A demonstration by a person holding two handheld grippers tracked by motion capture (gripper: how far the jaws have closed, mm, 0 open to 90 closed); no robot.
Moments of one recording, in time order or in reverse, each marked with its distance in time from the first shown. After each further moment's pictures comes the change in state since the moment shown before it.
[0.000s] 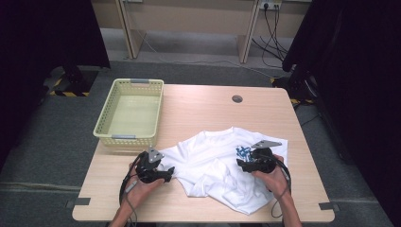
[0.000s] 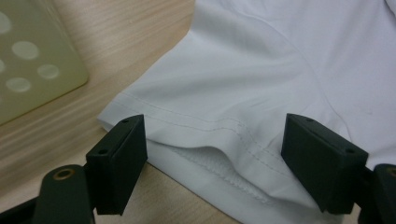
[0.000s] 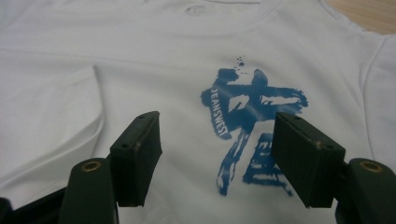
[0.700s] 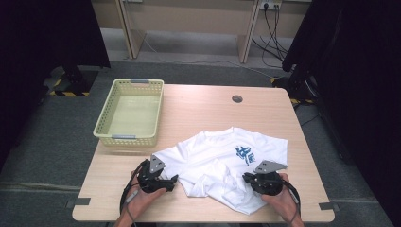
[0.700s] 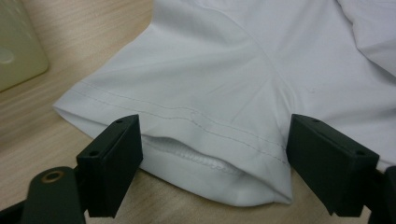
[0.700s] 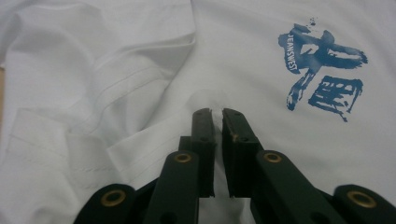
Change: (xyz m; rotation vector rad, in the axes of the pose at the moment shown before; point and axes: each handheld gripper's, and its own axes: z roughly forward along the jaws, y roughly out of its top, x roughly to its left) left arm -0.017 -0.014 -0.005 -0.029 -0.053 -0.008; right arm 0.029 -0.044 -0.038 0.006 0.077 -0.220
